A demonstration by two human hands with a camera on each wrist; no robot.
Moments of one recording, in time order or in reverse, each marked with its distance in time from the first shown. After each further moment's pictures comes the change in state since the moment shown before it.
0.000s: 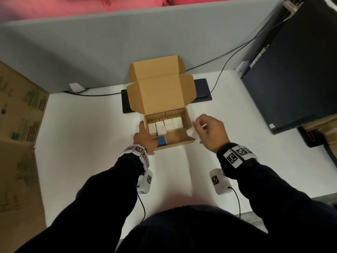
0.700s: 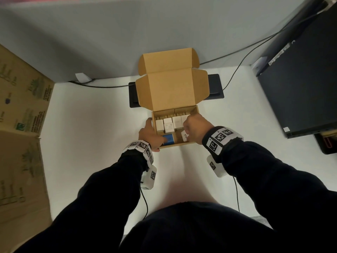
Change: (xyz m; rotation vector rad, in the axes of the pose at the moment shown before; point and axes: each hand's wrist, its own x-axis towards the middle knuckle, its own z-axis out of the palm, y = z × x) left_hand 0.009 -0.001 -0.008 -0.014 -0.057 0.066; right_hand 0.053 -0.041 0.050 -0.657 -0.626 -0.013
